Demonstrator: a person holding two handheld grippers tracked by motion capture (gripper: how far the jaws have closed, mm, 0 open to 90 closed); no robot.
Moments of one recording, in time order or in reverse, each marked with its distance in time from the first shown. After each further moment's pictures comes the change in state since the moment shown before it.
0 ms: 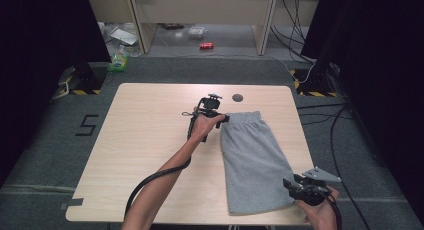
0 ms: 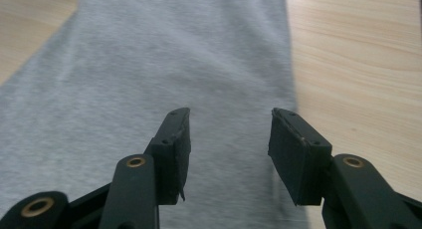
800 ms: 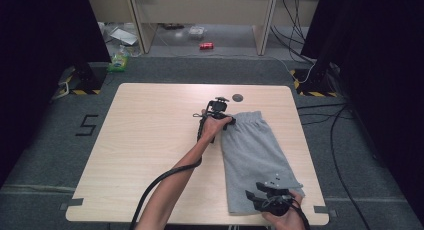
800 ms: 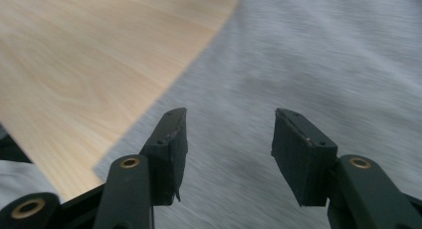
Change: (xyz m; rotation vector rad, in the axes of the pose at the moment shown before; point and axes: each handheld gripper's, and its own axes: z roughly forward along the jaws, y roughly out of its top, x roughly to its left) left arm -0.008 -0.002 0.039 0.032 0.027 -0.017; right arm 0.095 0.007 0.021 0.000 0.251 -0.113
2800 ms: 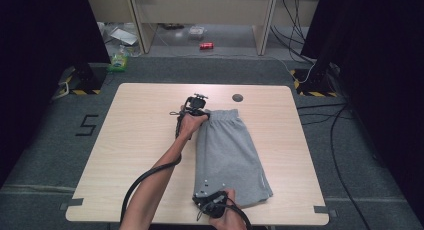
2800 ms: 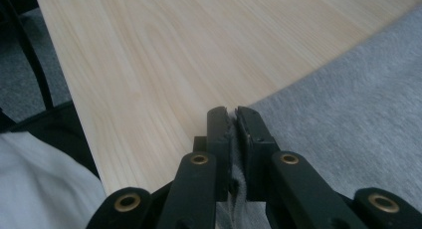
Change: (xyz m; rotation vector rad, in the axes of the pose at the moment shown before) left arm 0.067 -0.009 -0.042 -0.032 0.092 0.062; right arm 0.116 0.033 0.105 0.112 0.198 -0.329
